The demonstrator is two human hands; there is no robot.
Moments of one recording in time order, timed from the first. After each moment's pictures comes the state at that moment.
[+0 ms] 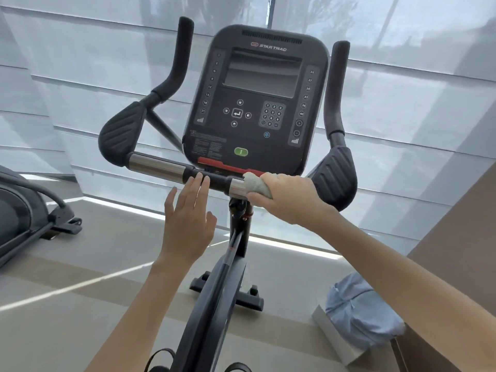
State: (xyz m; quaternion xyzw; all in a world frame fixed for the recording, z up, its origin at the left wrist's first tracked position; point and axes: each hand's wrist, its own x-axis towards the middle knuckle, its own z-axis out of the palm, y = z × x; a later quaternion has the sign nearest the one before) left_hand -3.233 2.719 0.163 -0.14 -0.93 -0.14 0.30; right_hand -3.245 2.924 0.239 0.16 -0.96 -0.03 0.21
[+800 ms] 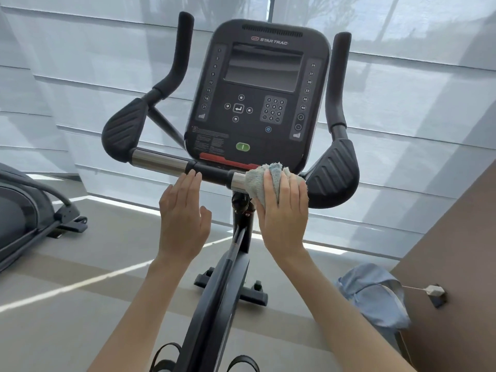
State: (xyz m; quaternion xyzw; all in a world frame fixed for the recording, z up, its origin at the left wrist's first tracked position) left_hand -3.225 2.711 0.160 -0.14 -0.89 -0.23 0.36; right_hand -3.230 2.895 0.157 0.01 -0.83 -0.07 0.55
